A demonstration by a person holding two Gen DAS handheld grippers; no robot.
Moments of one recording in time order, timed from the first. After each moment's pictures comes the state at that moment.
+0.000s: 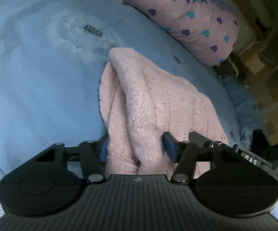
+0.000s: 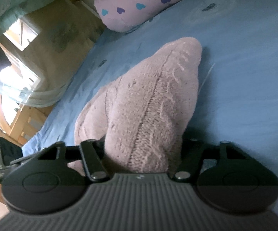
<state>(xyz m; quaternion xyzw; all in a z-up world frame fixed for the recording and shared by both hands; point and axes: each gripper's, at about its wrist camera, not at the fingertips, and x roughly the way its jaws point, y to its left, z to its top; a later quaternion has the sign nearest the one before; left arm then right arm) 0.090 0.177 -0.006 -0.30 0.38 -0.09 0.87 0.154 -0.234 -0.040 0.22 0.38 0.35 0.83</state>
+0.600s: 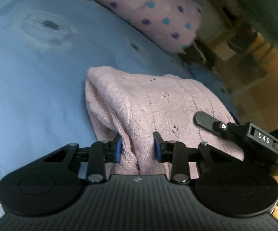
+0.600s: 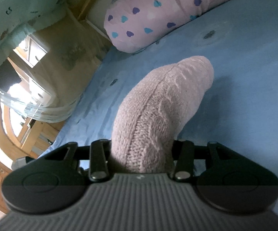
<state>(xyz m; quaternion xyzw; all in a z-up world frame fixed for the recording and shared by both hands) 0.034 0.116 0.034 -0.29 0.37 -0.18 0.86 0.084 -0.288 0.029 0.25 0.35 0.33 0.84</state>
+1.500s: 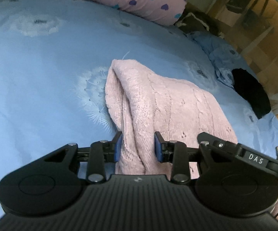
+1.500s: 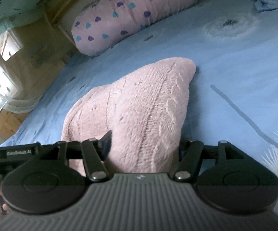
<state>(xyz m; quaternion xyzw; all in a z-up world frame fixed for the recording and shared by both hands) -0.064 0.009 0.023 -0.15 0.38 -0.14 0.90 -0.035 -0.383 -0.040 0.20 0.32 0.21 0.90</state>
